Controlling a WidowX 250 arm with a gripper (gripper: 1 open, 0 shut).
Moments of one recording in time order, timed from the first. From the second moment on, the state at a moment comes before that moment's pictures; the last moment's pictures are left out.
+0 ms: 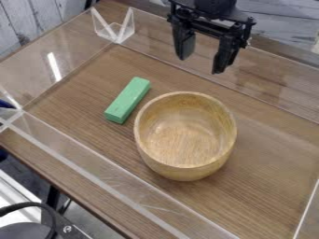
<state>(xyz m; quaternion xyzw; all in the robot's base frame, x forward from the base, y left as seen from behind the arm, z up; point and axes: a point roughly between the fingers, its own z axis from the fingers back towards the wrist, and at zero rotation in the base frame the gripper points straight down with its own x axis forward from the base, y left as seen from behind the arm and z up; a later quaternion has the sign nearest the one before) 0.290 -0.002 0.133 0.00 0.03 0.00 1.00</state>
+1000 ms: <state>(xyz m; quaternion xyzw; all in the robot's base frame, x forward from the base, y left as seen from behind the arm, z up) 0.231 0.099 0.102 0.00 0.05 0.06 1.00</state>
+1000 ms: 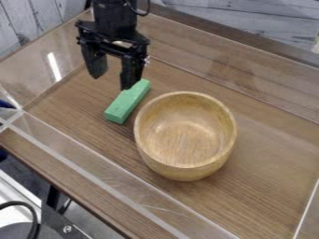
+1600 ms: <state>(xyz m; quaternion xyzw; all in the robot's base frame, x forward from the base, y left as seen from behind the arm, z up) 0.238 0.105 0.066 -0.01 0.06 0.06 1.00</state>
